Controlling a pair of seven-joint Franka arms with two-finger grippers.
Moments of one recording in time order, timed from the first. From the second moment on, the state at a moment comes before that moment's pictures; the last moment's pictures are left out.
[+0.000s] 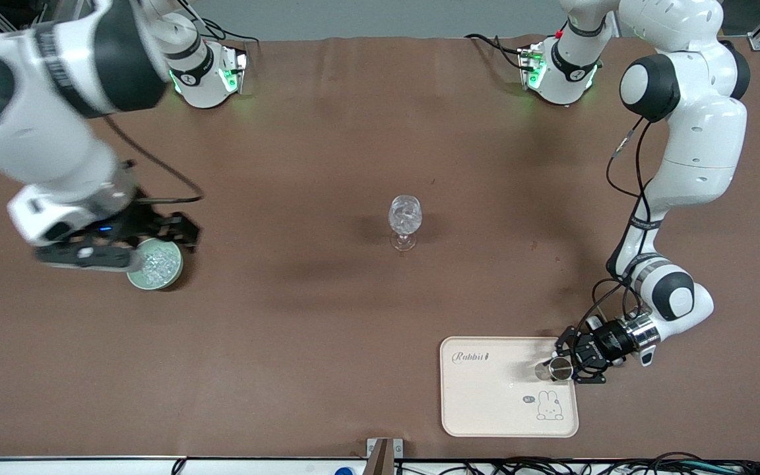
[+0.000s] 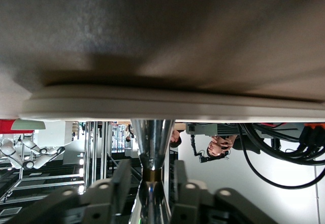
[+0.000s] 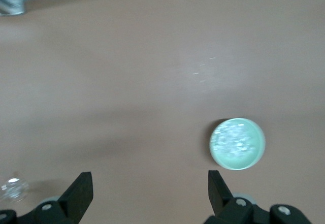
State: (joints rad) left arm 0.13 1.15 -0.12 -1.19 -1.56 2.04 -0.82; right arm 0.33 0.27 -0.14 -1.37 0.00 1.71 0.30
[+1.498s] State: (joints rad) left arm 0.24 0.40 -0.25 -1.16 -0.11 1.49 -0.50; right arm 0.07 -0.02 -0.11 -1.67 -0.06 1.71 -0.15
